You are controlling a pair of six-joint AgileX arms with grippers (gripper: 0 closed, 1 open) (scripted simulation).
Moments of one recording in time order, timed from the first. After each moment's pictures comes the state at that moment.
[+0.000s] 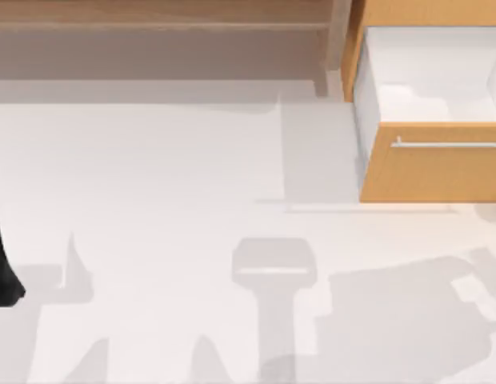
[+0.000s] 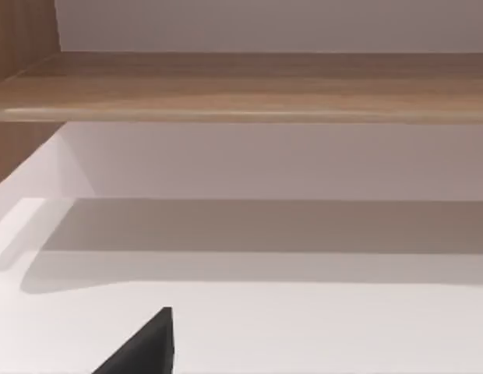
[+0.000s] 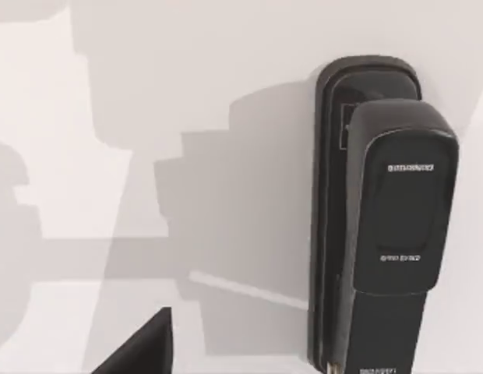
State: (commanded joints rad) left arm 0.00 0.00 0.00 0.00 0.00 0.00; right arm -0.09 1.48 0.87 -0.84 0.00 -0.31
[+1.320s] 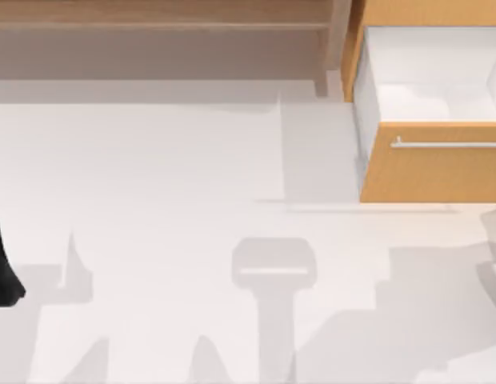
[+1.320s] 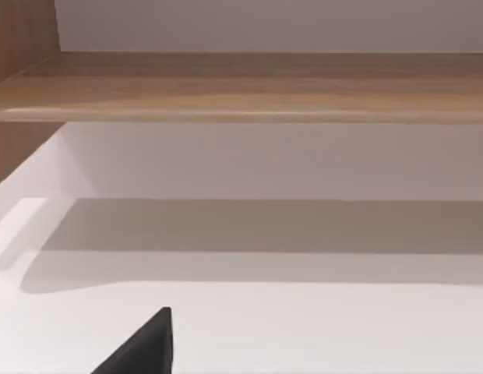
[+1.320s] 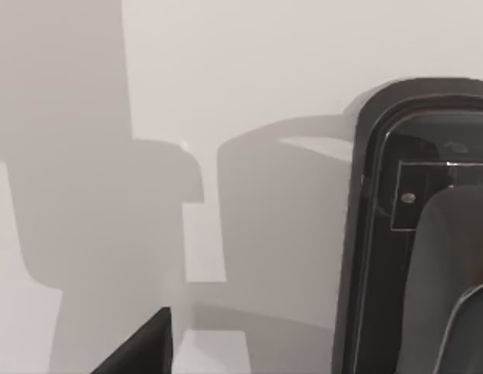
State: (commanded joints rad) left arm 0.00 0.00 0.00 0.00 0.00 0.00; right arm -0.10 1.70 0.85 -0.72 0.00 -0.34
